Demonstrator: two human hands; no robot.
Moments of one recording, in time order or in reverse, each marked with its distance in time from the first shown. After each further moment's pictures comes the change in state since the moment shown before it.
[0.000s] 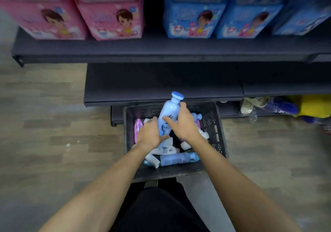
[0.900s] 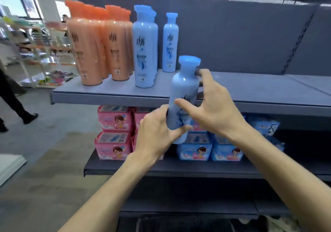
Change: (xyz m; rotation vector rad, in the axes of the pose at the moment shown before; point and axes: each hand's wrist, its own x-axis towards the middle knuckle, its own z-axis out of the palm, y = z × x) left_hand -0.114 0.168 -0.337 -0.119 1.027 0.653; right_hand -0.107 -0.342 -0.246 -0.160 0.497 -0.946
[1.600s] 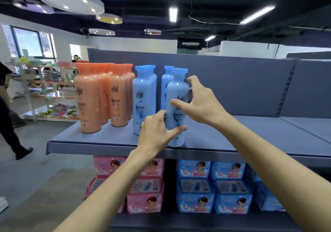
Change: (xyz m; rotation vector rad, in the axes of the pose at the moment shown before) left_hand 0.128 0.005 -0.005 0.040 0.046 -0.028; right_hand 0.133 0.004 -0.026 -0.075 0.031 -0.016
